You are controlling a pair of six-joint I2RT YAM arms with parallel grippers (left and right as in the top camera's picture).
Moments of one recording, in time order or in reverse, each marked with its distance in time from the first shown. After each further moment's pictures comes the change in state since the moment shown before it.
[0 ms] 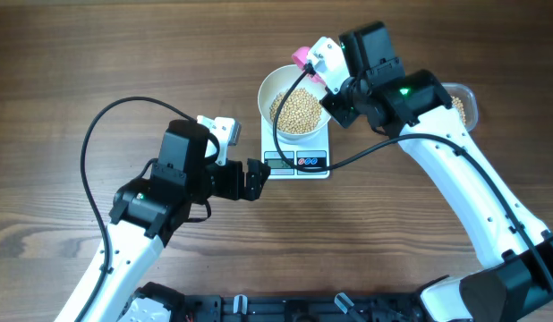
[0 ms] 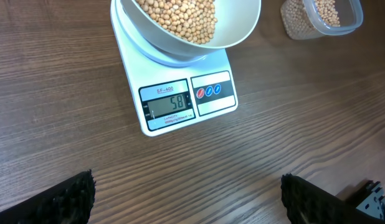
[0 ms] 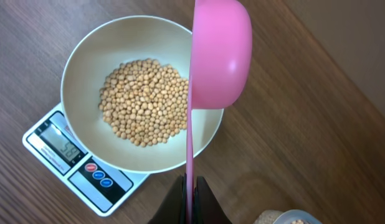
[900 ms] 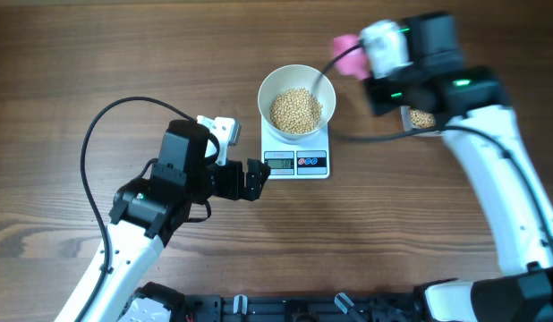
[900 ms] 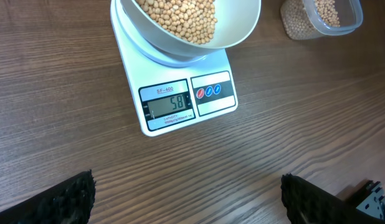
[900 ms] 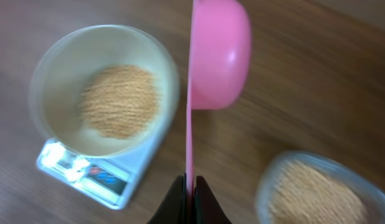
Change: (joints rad) left arm 0.000 0.000 0.000 0.000 0.000 0.000; right arm -0.272 -0.069 0.001 -0.071 -0.168 0.191
